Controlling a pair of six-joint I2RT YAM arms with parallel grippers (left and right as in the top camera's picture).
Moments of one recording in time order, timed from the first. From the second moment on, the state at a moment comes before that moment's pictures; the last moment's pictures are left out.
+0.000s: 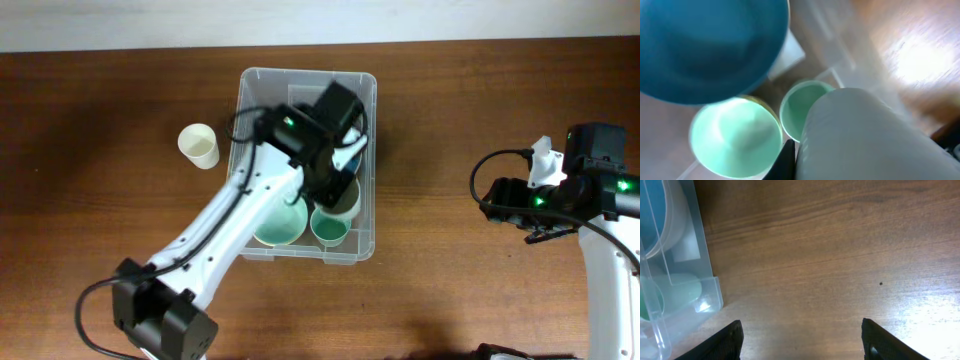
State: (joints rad) left arm -0.64 1.84 1.81 -1.32 0.06 0.00; right arm -0.26 1.30 1.25 -1.26 -0.25 0.01
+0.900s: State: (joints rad) left arm -0.57 1.84 1.67 -1.29 -0.01 -0.02; right arm -0.26 1.30 1.25 -1.26 -0.25 0.01
